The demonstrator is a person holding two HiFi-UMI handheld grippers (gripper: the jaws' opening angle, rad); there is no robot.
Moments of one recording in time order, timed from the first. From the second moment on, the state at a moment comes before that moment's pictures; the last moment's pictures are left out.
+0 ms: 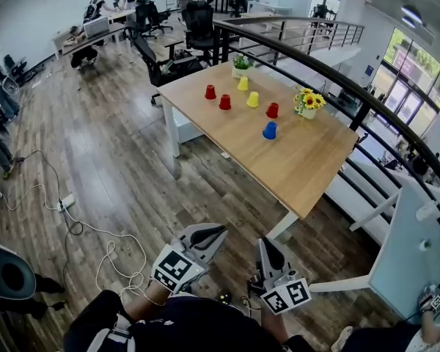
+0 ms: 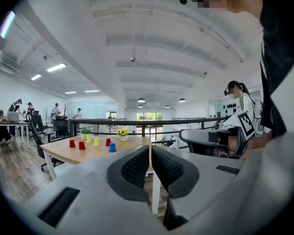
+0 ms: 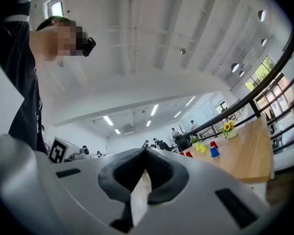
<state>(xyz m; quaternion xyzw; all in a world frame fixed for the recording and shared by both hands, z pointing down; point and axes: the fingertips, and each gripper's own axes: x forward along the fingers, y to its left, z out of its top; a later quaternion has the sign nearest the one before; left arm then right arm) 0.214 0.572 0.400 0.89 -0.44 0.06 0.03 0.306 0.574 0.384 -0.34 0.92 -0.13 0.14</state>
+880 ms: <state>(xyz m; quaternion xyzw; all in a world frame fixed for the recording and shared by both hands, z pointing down) 0.227 0.520 0.410 0.87 -0.49 0.06 0.04 0.327 0.521 0.398 -0.31 0.93 -0.15 0.15</state>
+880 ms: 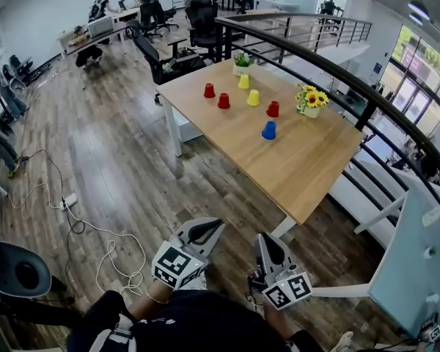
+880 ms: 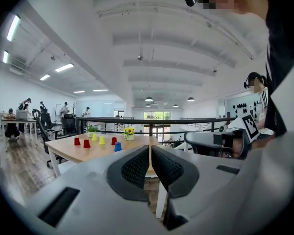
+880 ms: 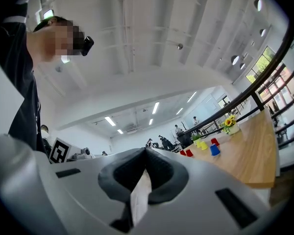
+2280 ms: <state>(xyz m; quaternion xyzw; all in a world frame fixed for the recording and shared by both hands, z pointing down) 0.097 0.315 0.420 0.91 -0.41 0.05 0.05 0.198 0.335 0.400 -0.39 0.90 -0.13 0.11</state>
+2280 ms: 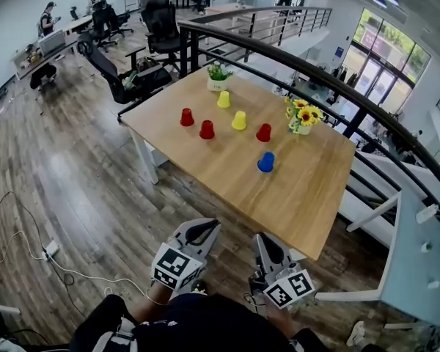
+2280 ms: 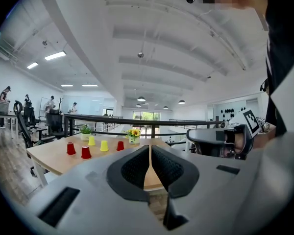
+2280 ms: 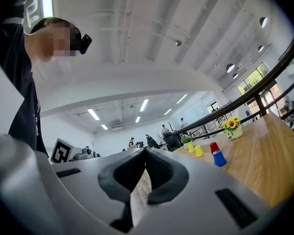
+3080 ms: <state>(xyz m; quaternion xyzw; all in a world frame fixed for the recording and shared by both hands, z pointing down) 0.034 0.259 0.437 0.91 -0.42 0.05 0.07 0.148 0.262 0.409 -0.40 0.90 -0.13 0.10</state>
